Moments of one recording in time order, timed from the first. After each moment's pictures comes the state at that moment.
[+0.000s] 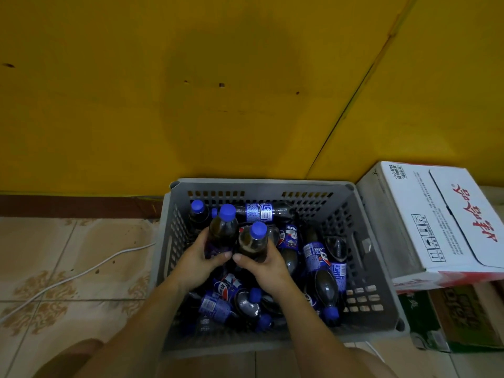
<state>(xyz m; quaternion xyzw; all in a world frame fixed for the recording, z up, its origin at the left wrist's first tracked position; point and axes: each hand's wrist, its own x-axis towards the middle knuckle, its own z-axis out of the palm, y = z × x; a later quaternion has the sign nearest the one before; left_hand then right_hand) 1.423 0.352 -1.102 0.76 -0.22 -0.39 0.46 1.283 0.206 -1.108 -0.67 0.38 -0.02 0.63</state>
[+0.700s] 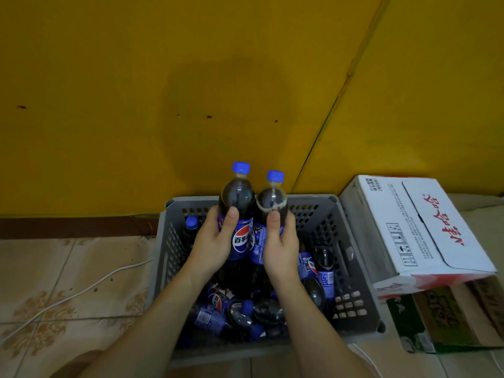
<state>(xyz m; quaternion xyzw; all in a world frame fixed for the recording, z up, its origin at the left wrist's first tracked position) 1.401 0.295 -0.996 0.71 -0.19 -0.30 0.61 1.305 0.198 -1.003 -0.66 0.40 -0.28 0.57</state>
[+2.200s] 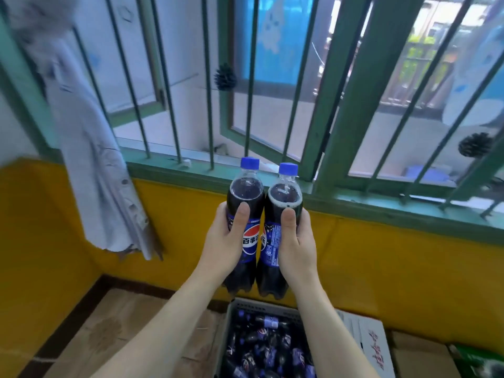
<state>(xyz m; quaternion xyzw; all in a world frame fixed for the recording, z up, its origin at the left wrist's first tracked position) 1.341 0.416 -0.269 0.69 -0.20 -0.08 0.69 1.271 0.301 -0.270 -0.68 0.17 -0.32 0.63</state>
